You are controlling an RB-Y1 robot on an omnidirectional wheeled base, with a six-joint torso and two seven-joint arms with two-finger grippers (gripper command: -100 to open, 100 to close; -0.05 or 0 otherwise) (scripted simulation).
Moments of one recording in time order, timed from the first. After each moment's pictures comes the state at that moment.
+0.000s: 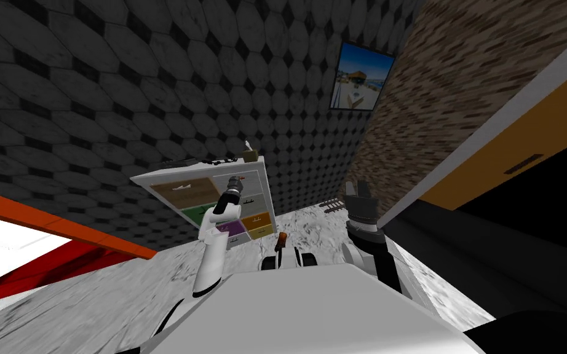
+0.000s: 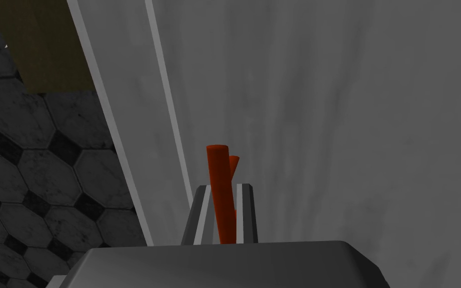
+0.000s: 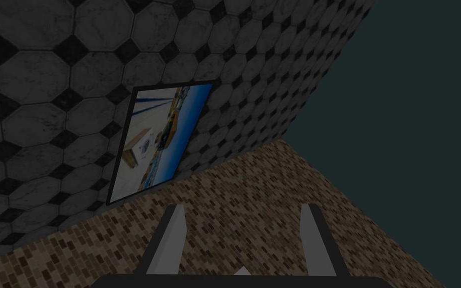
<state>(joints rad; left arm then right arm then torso) -0.18 0.19 0.19 -2.06 -0.11 0.51 0.20 0.53 0.00 -0.06 -2.35 0.03 -0.64 0.05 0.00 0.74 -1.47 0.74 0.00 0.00</state>
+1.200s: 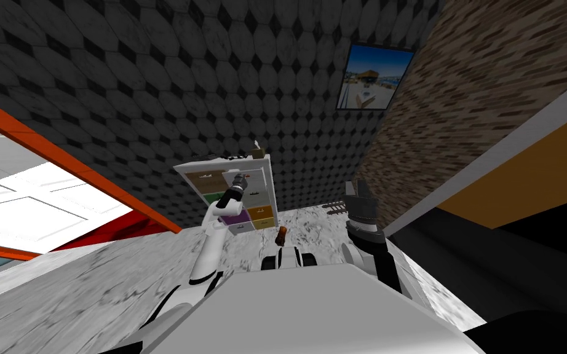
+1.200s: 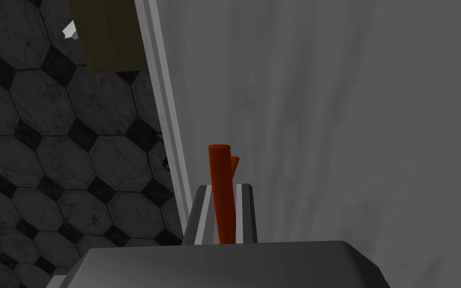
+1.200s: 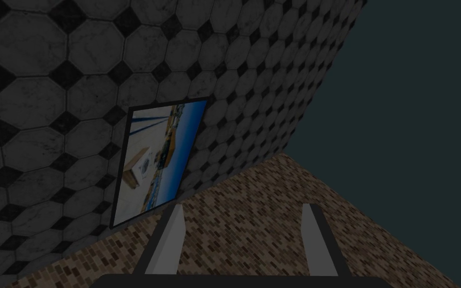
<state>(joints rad) -0.25 0.31 0.13 -1.98 0.00 0.50 0.24 0.53 0.00 -0.06 -2.35 0.03 -0.64 0.05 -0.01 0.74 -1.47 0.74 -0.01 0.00</state>
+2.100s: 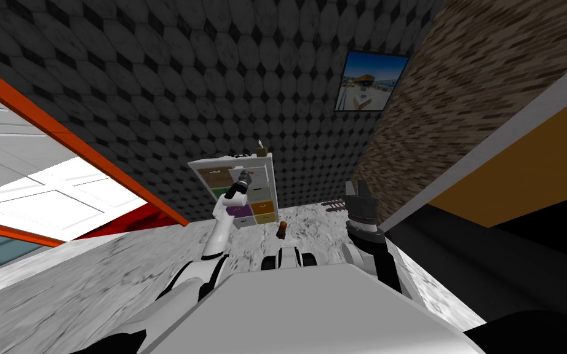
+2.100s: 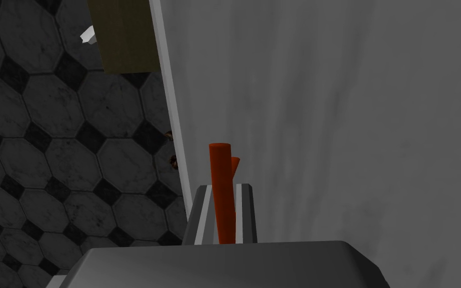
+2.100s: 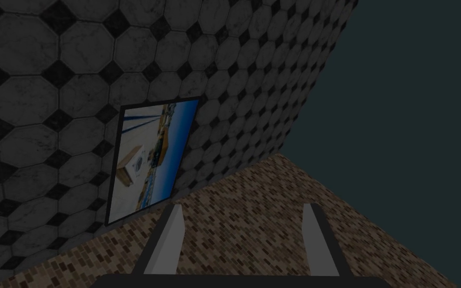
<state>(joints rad) -0.42 0.33 0.11 -1.71 0.08 0.38 0.18 0.53 0.00 -0.06 -2.35 0.03 -0.64 0.05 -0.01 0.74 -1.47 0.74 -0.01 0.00</state>
